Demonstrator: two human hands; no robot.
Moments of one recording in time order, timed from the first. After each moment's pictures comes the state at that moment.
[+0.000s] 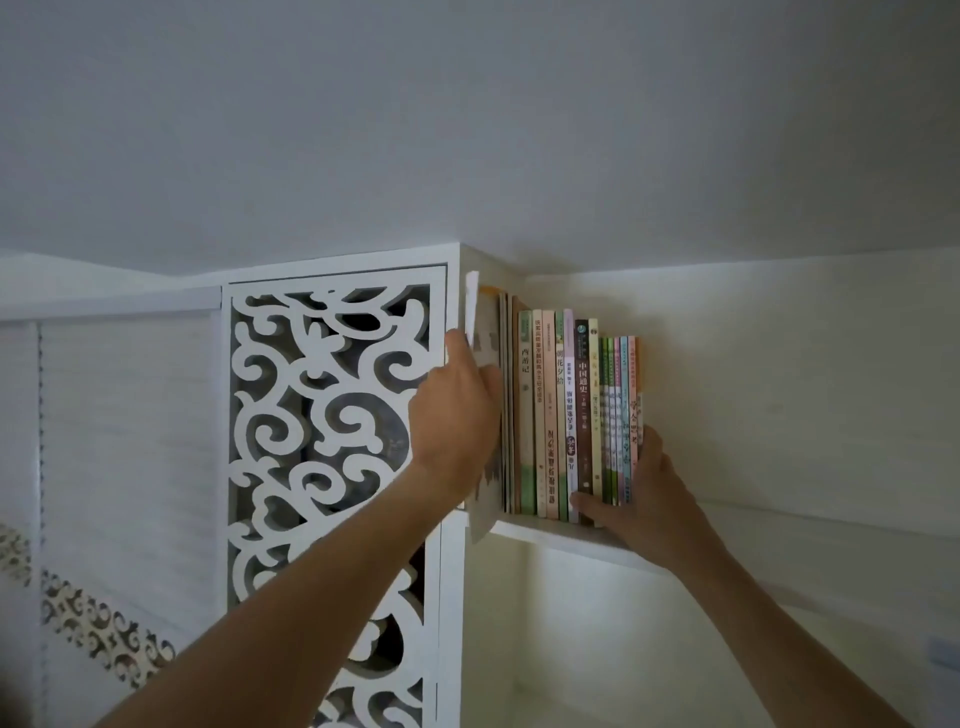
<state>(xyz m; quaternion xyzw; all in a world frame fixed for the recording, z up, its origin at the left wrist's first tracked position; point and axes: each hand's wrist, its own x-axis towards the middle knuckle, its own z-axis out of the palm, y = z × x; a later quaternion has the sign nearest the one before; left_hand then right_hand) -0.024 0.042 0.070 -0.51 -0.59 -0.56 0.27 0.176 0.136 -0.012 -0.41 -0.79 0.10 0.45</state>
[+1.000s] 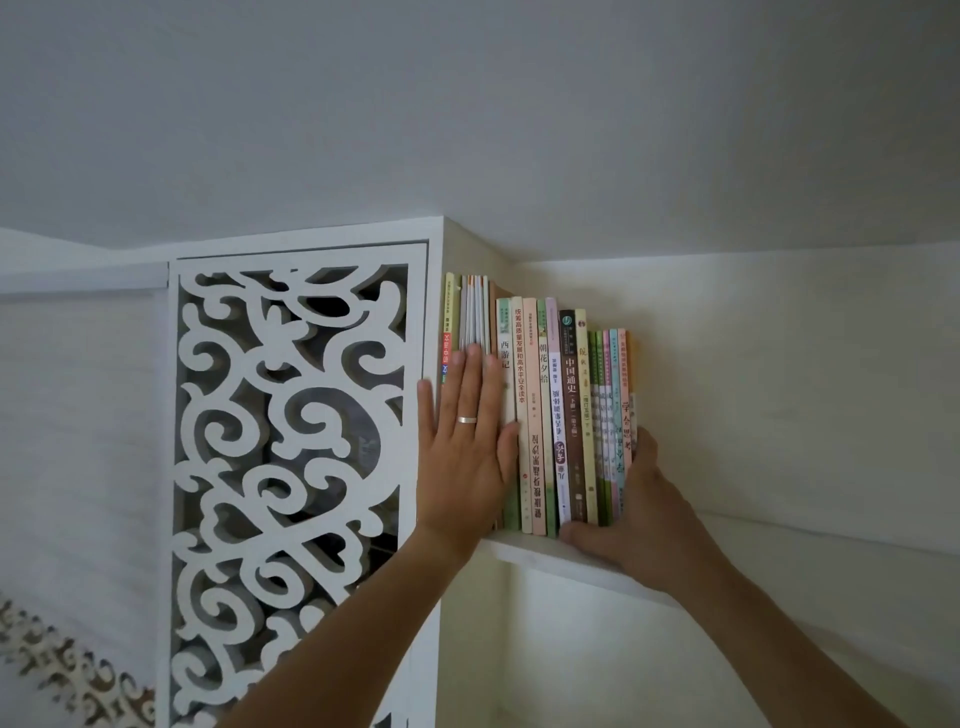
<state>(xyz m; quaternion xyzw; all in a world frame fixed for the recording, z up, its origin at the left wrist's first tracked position) -0.041 0.128 -0.001 -0.55 -0.54 -0.44 0.47 0.167 0.145 -0.010 -0.39 -0.80 0.11 0.44</state>
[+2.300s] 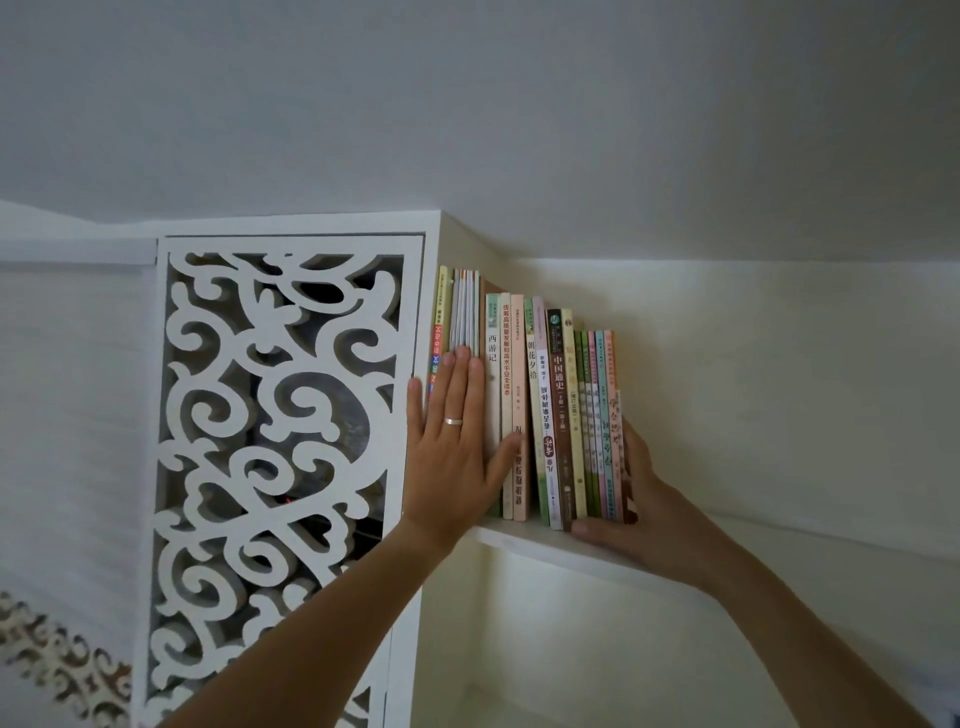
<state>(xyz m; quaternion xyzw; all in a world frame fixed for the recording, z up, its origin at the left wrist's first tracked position) -0.041 0.126 -0.011 -0.56 -0.53 -0.47 0.44 0.204 0.132 0.002 -0.35 -0.85 0.18 0.34</state>
